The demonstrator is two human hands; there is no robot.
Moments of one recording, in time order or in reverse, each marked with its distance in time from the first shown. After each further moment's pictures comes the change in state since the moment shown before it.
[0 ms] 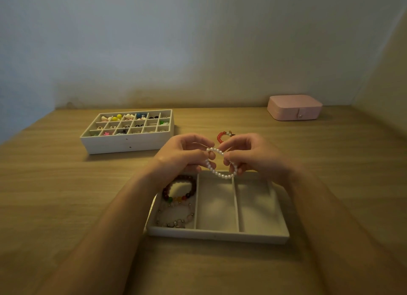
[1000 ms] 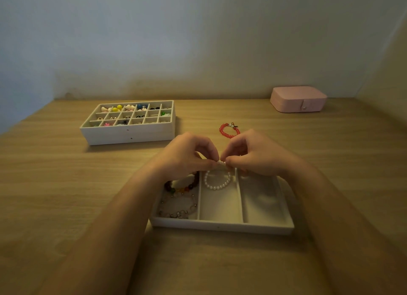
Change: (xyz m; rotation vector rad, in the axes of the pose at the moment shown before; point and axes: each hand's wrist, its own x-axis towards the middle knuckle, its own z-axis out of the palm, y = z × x) left_hand 0.000 -0.002 0.004 0.662 -0.057 0.116; right_hand 0.000 -0.004 0.007 -0.471 -0.071 -0.057
